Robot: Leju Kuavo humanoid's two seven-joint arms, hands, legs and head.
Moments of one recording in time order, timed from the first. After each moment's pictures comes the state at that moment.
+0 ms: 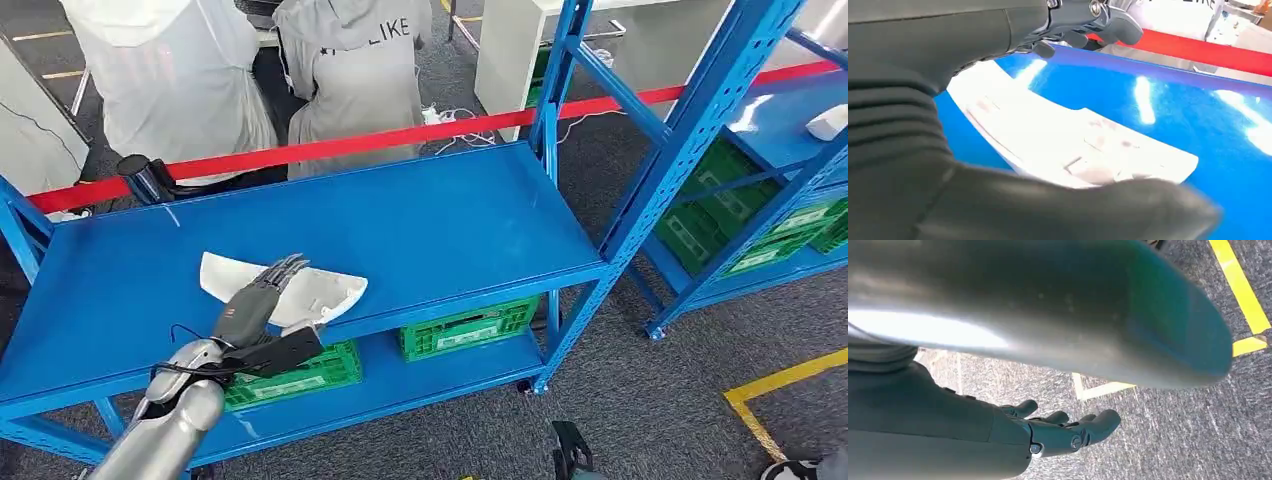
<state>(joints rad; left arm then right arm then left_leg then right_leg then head) -0.65 -0.07 -0.65 -0.55 -0.65 0.16 -0.29 -0.03 0.07 -0.31 -0.17 0.17 -0.04 0.14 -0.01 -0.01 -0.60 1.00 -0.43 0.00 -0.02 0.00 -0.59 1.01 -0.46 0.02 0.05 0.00</state>
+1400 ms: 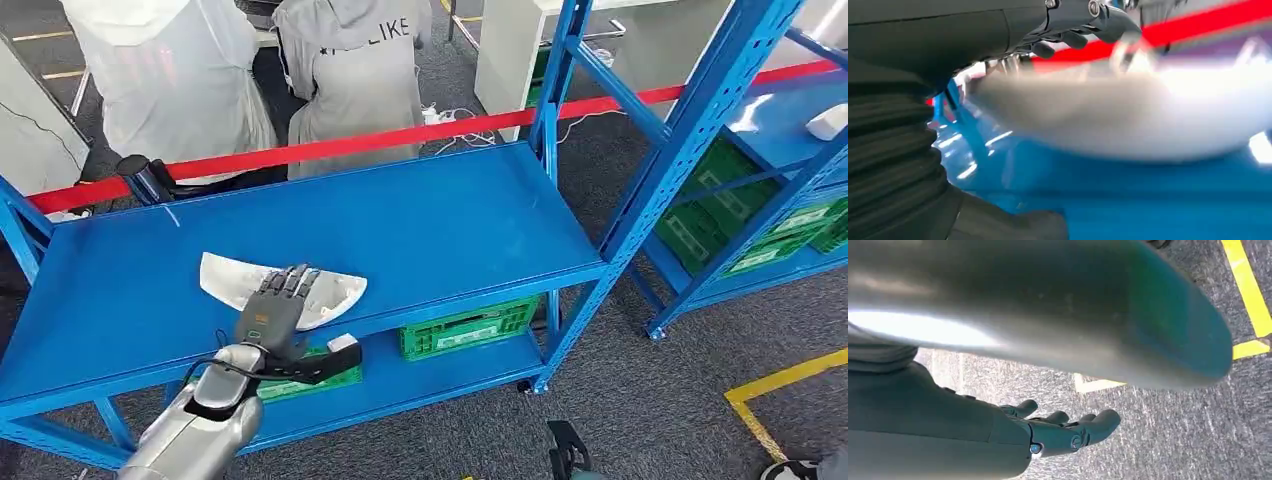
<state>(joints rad) -0.73 -0.16 -0.87 -0.30 -1.00 0.36 0.09 -0.03 0.07 -0.31 -0.17 0.24 -0.01 0.14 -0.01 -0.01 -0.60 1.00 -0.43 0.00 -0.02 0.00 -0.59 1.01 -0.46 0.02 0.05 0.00</state>
